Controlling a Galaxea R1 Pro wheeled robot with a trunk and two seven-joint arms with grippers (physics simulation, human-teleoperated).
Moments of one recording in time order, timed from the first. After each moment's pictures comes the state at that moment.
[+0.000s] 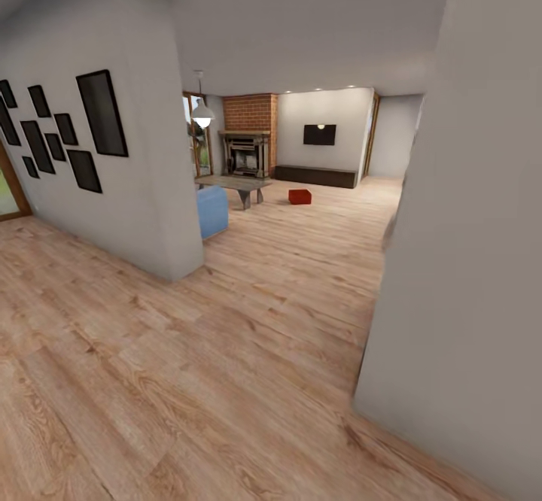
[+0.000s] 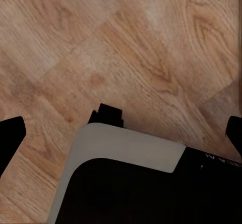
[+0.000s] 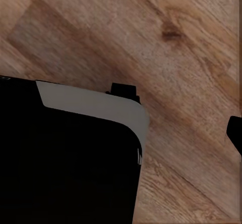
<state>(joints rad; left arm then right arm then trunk) -0.25 0.05 -0.04 0.00 0.38 -0.03 0.00 -0.16 -0.05 0.06 0.03 0.08 -0.16 0.06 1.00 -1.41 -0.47</state>
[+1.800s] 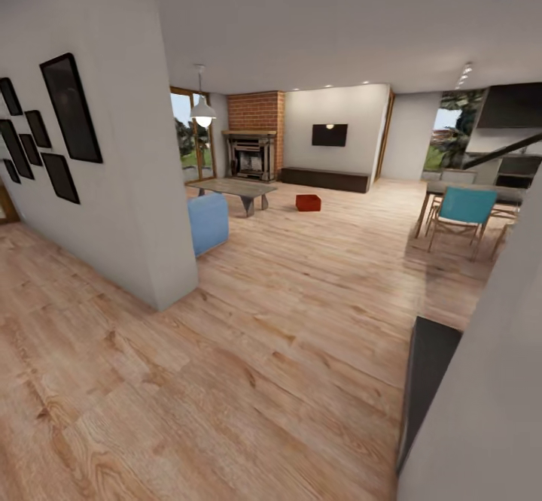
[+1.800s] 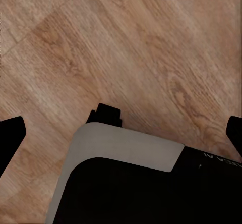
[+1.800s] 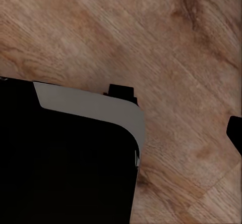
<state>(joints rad) -0.25 0.04 -0.04 0.00 0.38 -0.03 0.00 -0.16 -0.05 0.06 0.03 0.09 -0.17 0.05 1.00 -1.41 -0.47</state>
